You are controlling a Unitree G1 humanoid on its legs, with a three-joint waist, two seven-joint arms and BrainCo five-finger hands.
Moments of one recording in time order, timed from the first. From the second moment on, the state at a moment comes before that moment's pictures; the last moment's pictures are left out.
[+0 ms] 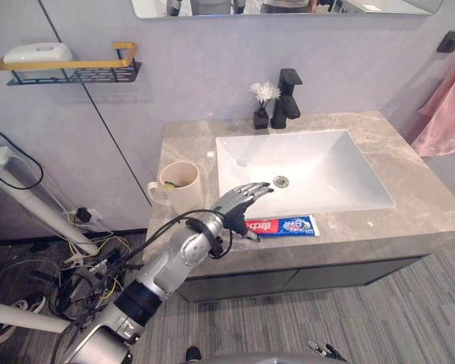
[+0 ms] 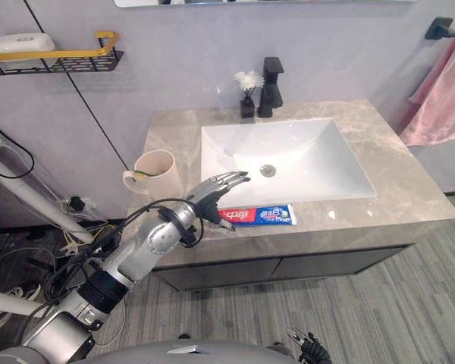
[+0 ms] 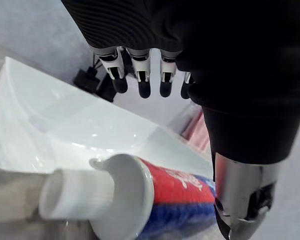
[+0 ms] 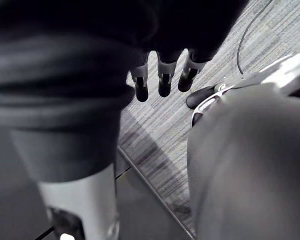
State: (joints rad) left arm -0.33 0.39 -0.54 0.05 0.61 -0.16 -0.08; right arm 0.14 -0.08 -0.31 1.14 0.33 -0.06 0.11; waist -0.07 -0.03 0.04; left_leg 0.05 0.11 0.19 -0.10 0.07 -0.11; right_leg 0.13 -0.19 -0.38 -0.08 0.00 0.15
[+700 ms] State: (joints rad) left arm -0.32 0.36 -0.60 0.09 0.60 -0.17 -0.09; right arm 0.14 -0.08 -0.31 1.14 0.33 -0.06 0.10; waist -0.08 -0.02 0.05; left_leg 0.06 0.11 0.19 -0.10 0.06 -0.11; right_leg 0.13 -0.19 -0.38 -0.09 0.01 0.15
